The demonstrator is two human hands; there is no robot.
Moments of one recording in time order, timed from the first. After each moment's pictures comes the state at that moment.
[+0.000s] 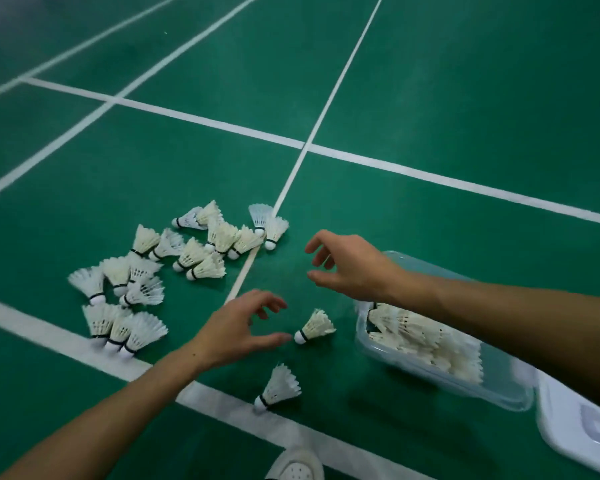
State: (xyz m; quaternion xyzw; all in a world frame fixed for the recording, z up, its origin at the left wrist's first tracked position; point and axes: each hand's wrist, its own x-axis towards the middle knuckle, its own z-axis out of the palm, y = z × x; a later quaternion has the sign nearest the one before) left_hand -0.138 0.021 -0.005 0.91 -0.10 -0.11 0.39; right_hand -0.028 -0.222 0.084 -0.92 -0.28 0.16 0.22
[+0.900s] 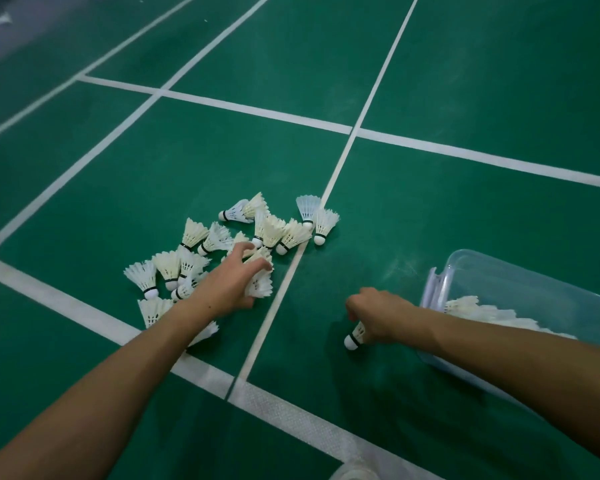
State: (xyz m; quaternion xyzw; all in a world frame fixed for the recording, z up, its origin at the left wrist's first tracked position) left_hand -0.079 0.133 -0.022 0.98 -0.04 -0.17 0.11; right_hand -0.041 -0.171 -0.029 -0.89 -0.31 0.32 -0.04
